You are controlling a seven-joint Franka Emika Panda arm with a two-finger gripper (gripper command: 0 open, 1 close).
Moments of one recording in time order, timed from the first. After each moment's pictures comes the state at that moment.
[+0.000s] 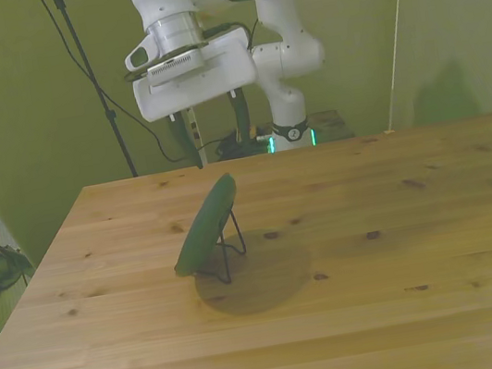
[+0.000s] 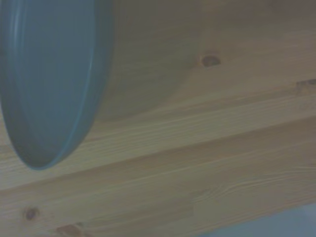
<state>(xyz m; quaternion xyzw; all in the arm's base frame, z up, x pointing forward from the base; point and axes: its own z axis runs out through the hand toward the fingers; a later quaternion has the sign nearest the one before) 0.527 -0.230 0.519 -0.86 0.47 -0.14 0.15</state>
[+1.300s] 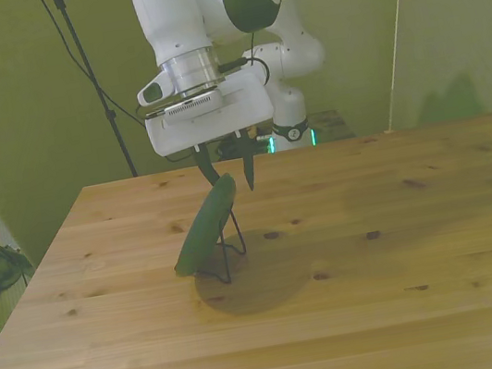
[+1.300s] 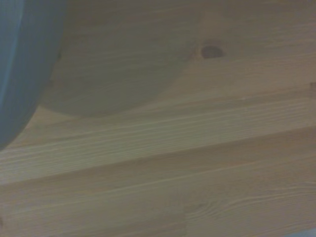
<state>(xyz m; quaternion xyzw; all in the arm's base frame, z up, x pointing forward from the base) 0.558 -0.218 0.487 -0.87 0.45 -0.12 0.14</state>
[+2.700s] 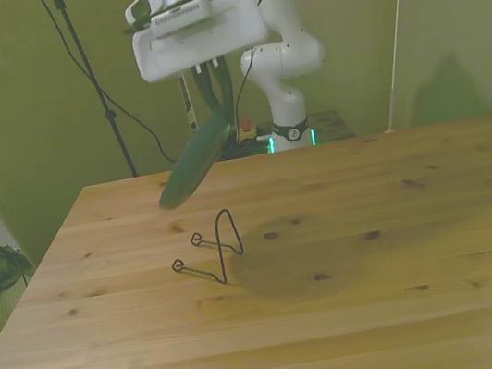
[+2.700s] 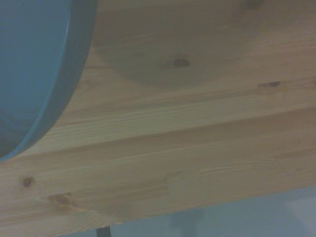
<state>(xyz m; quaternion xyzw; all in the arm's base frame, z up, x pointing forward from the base) 0.500 -0.184 0.614 -0.87 0.45 -0.15 0.13</state>
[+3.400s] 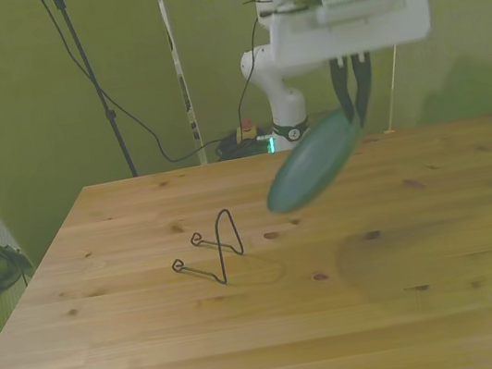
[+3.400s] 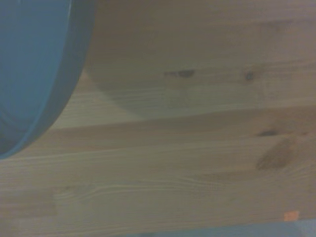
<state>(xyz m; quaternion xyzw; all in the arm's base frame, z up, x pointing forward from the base) 0.649 0.002 0.550 -0.89 0.45 -0.10 0.05</state>
